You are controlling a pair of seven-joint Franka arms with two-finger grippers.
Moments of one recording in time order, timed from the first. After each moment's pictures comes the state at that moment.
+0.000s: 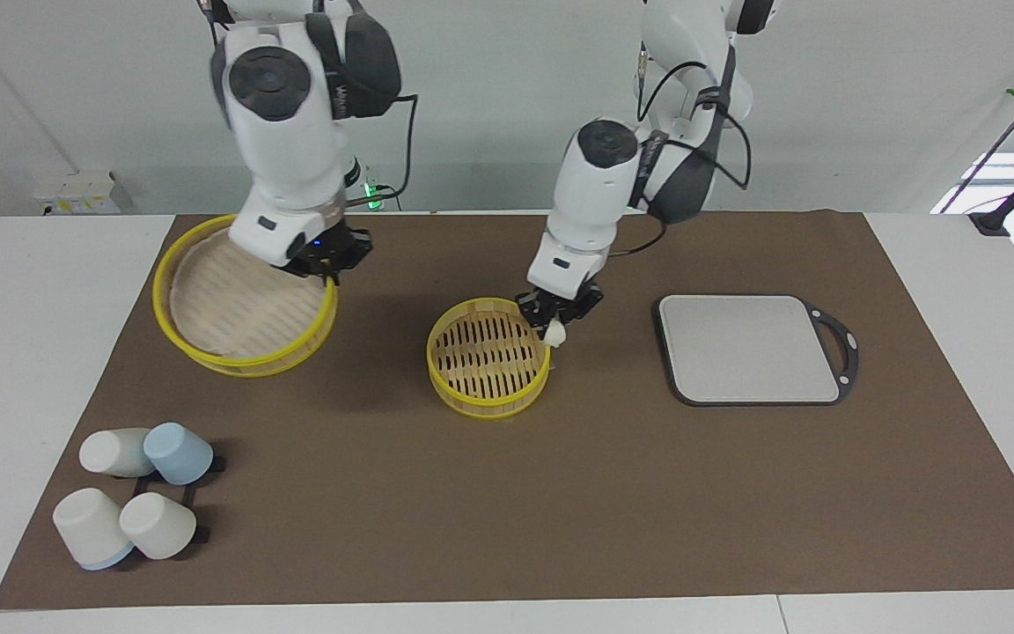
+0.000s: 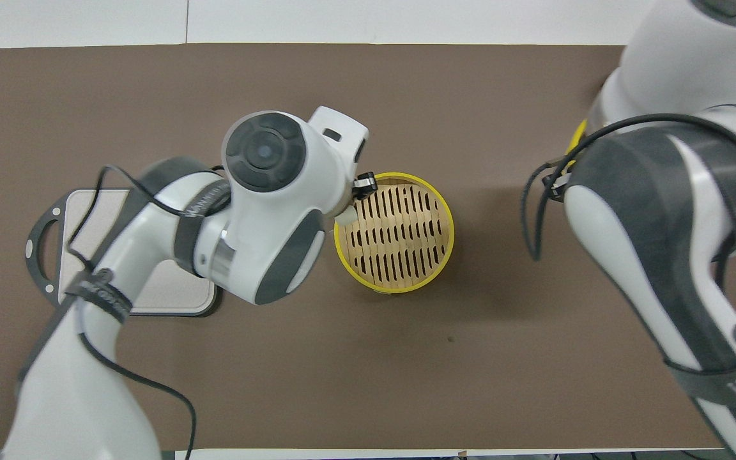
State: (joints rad) left arm -0.68 0.34 0.01 -1.65 -0.08 2.13 -0.82; right arm 0.06 0.21 0.14 -1.43 -0.10 1.42 -0.11
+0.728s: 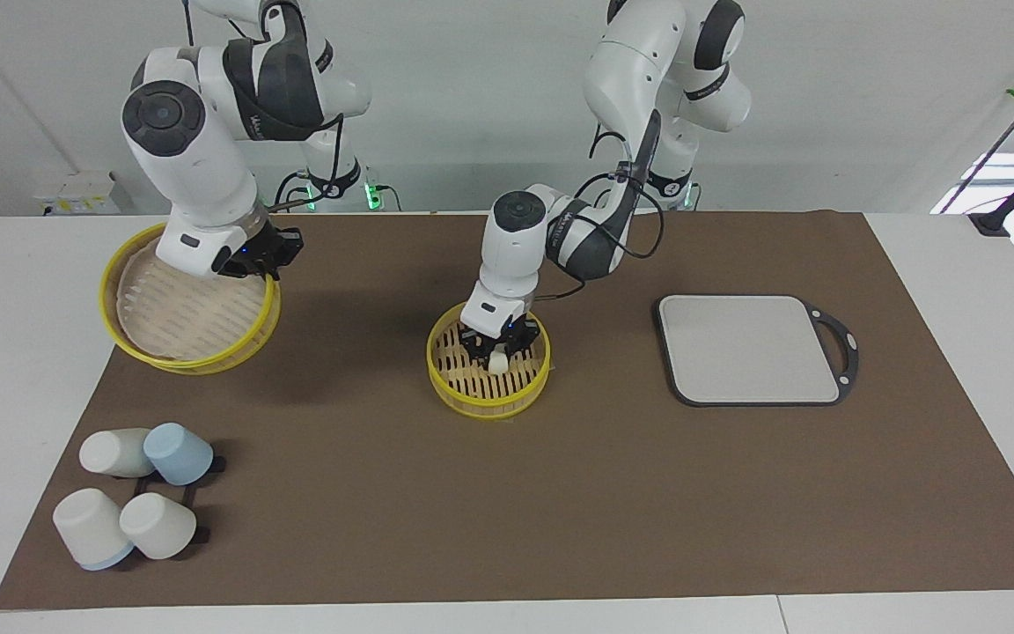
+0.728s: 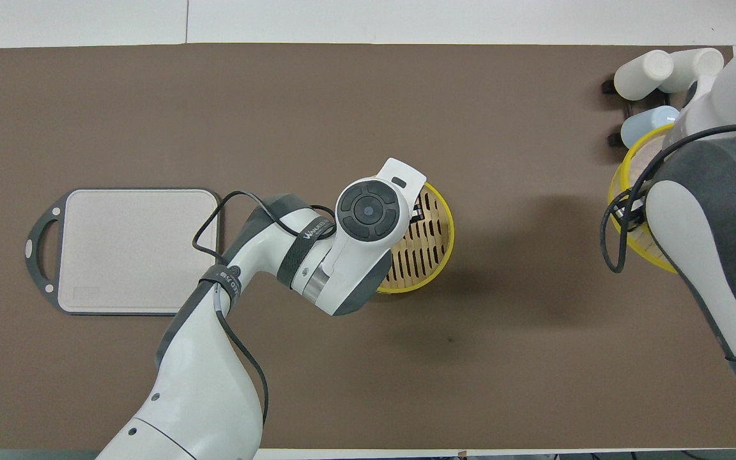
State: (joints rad) left arm -0.77 0.49 0.03 -1.69 -0.05 2.32 -0.87; right arm -0.04 0.13 0.16 -1.60 -0.09 1.46 -0.23
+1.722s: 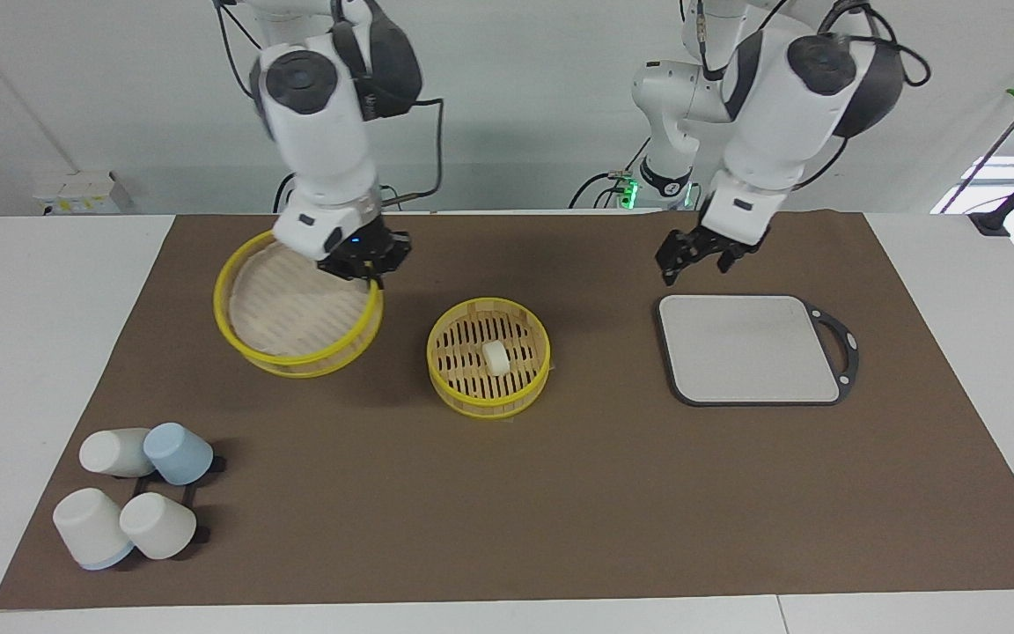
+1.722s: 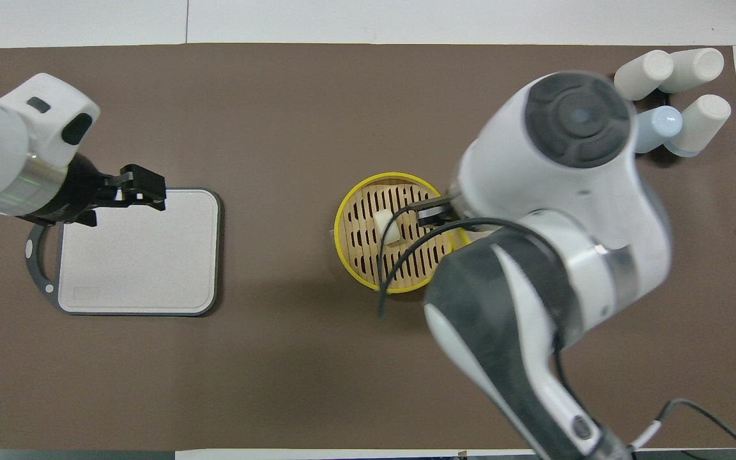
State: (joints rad) left arm -0.23 -0.02 0.05 -1.69 -0.06 1.62 -0.27; right arm 0.38 0.19 0.17 -1.61 0.02 1.82 0.42
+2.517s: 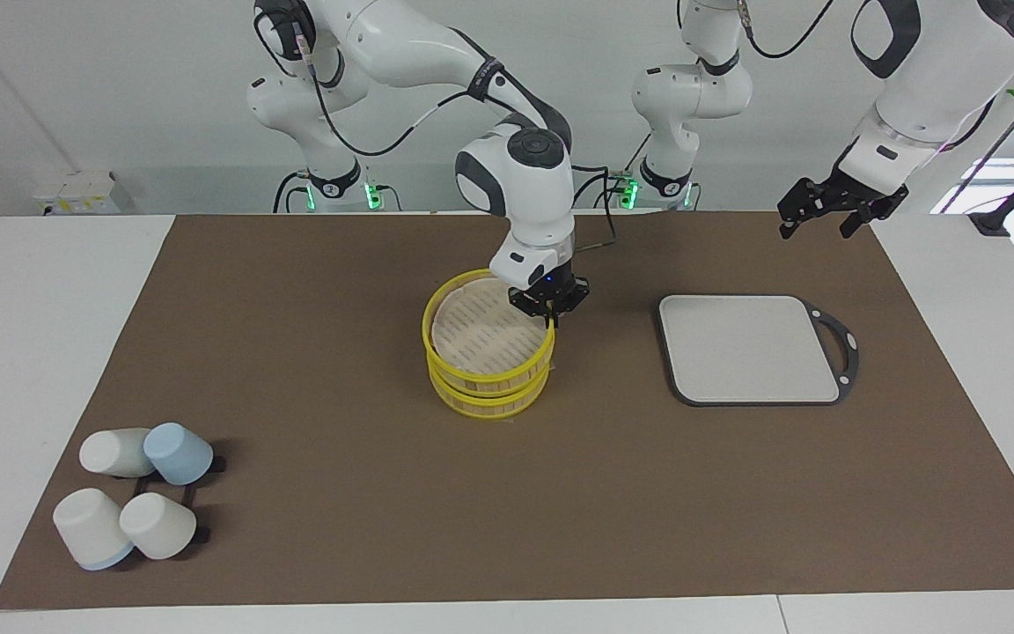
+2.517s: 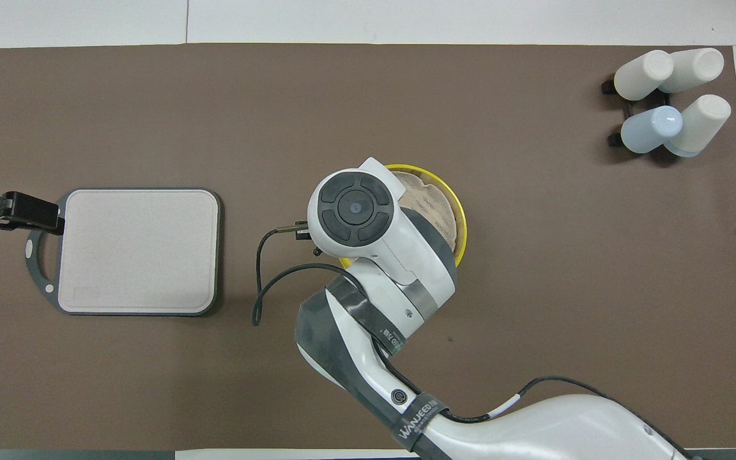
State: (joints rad) left arm -0.07 -0.05 0.05 -1.66 -0.01 1.52 0.03; right arm 0.55 0.43 0.16 -1.59 -0.02 2.17 0.68
